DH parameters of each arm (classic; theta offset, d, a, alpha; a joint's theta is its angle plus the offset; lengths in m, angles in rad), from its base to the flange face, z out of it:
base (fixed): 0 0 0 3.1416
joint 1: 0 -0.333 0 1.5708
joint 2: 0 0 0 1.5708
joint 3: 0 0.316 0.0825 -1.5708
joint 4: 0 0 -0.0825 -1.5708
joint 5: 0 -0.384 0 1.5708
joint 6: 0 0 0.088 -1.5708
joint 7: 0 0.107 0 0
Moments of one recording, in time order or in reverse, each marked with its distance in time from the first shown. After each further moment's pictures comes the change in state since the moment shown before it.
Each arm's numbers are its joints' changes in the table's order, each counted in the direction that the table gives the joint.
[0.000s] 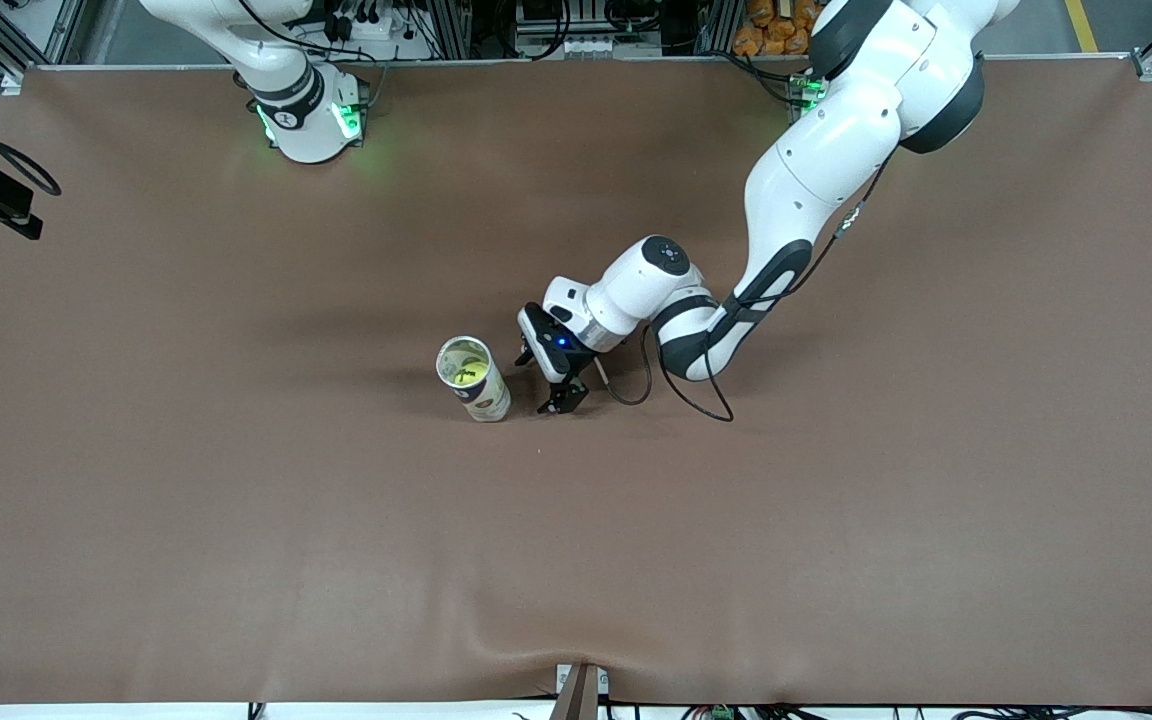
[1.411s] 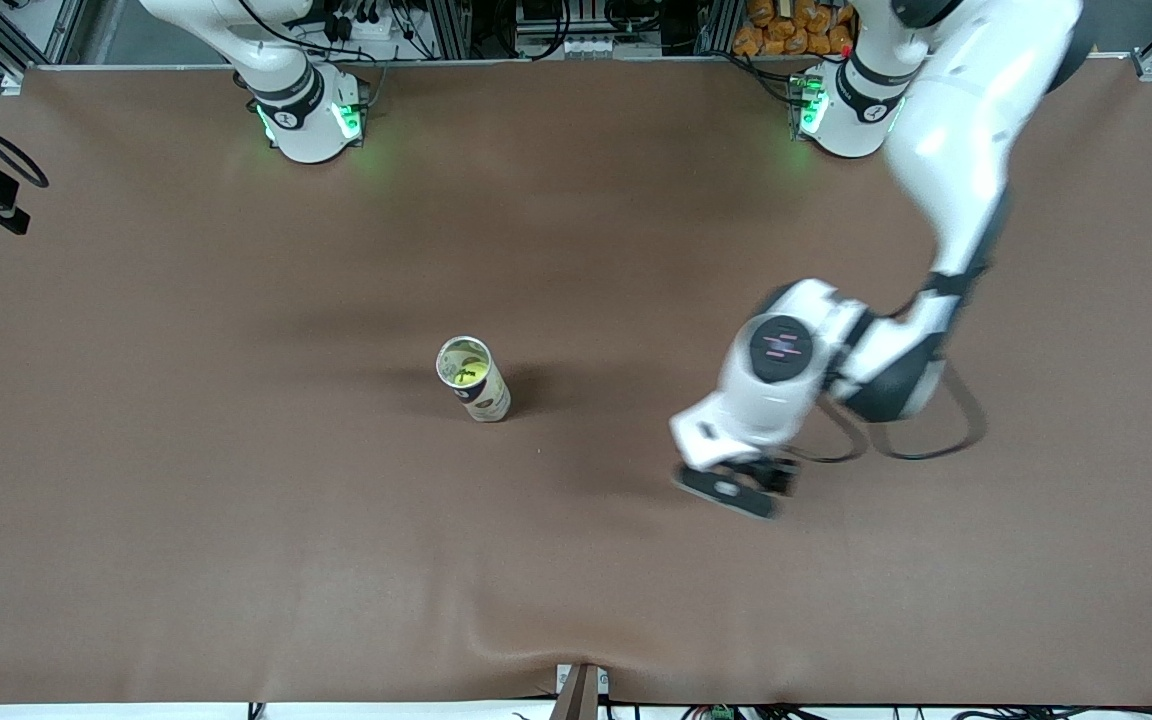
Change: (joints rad) left arm -0.291 -0.294 -0.021 -0.254 0.347 1.078 -0.039; right arm 0.000 0.001 0.000 -0.039 -0.012 0.003 -0.004
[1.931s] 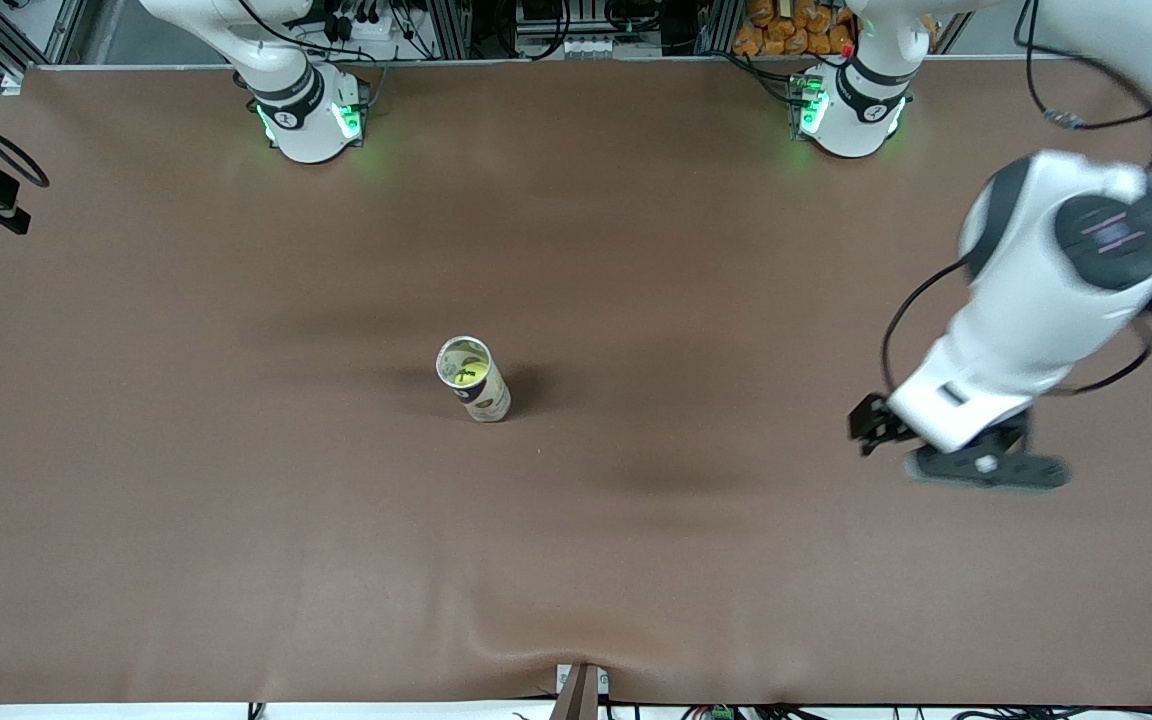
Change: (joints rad) left arm -0.182 -0.326 -0.001 -0.001 0.235 0.251 0.010; right arm 0.000 0.001 0.001 -0.002 -0.002 0.000 0.000
